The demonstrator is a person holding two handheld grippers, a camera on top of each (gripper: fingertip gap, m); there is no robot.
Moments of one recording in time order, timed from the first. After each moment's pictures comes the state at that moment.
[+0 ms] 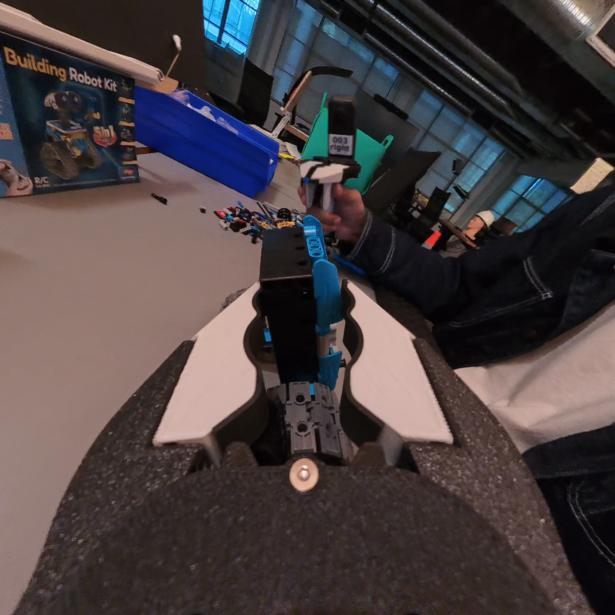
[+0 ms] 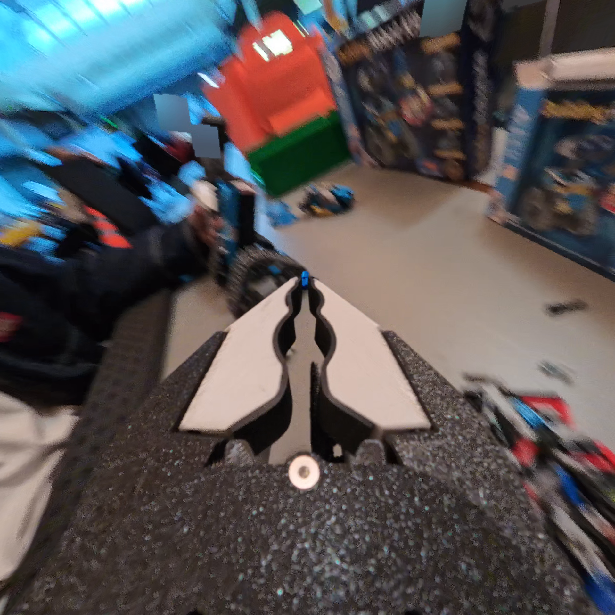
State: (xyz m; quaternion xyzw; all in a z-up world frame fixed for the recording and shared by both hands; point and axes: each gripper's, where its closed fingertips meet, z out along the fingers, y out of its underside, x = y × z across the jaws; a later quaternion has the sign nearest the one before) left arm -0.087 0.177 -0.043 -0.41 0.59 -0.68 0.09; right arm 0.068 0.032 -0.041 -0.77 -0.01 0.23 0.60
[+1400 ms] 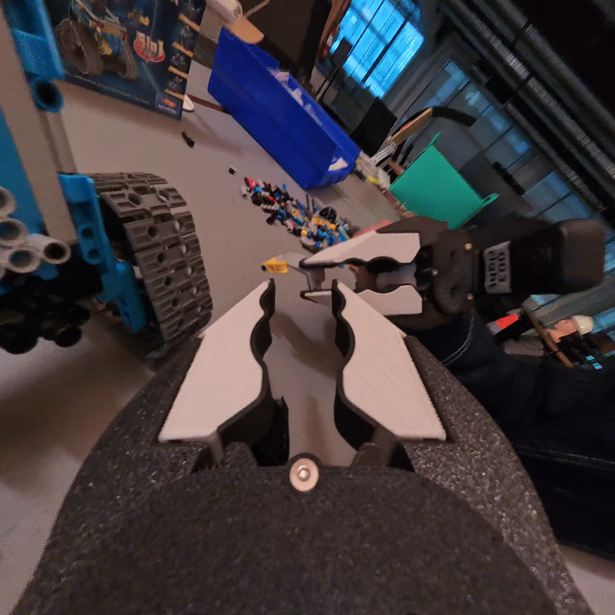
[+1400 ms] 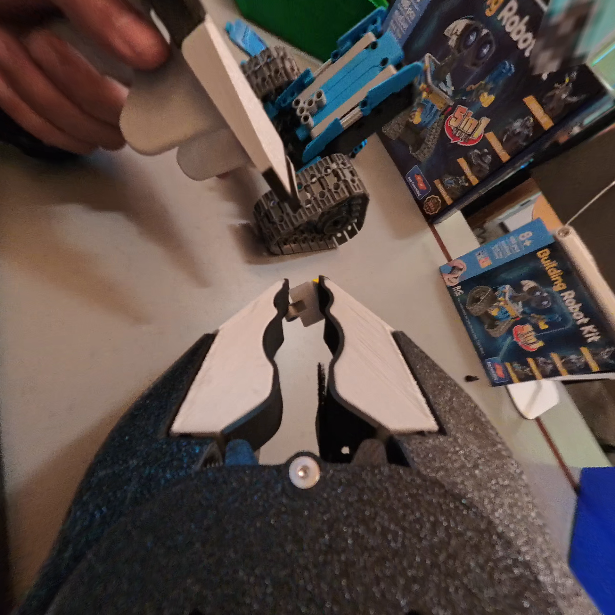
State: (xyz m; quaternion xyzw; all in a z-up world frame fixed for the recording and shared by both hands) left arm -0.071 0.083 -0.072 -0.58 0.48 -0.64 0.13; right arm -0.046 0.064 -0.095 -0.81 -0.24 -0.17 0.51
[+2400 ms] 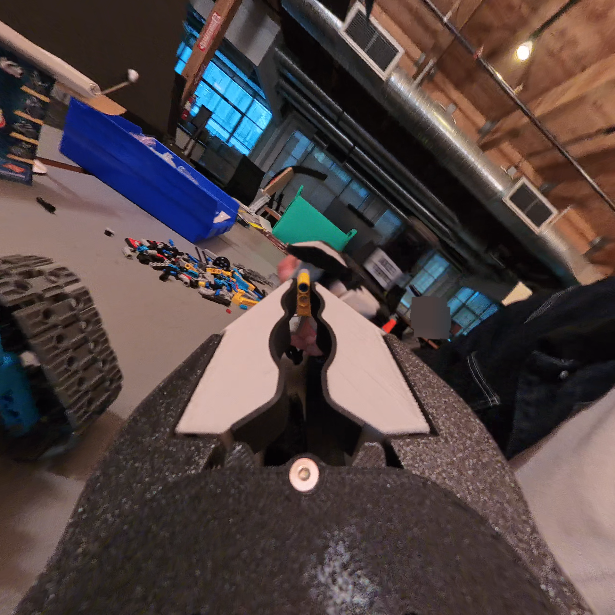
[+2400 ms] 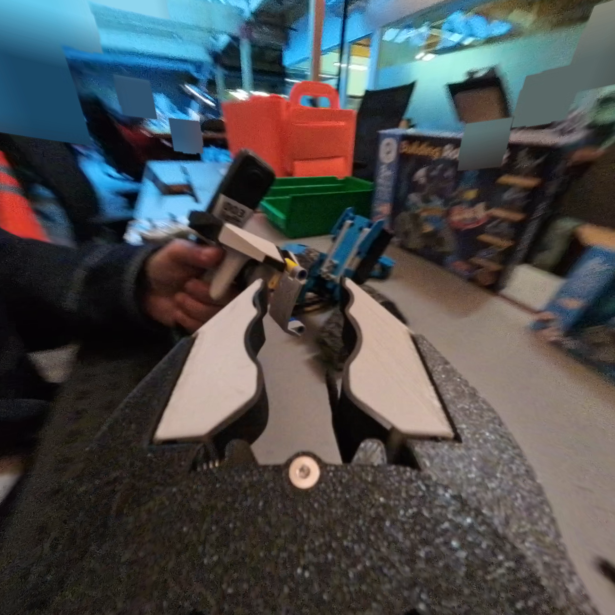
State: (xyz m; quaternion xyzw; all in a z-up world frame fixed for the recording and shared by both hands) left arm -0.095 0.068 -0.010 -0.43 0.46 -0.78 0.07; right arm -0.085 0.058 -0.012 -0.71 -0.10 0.08 0.69
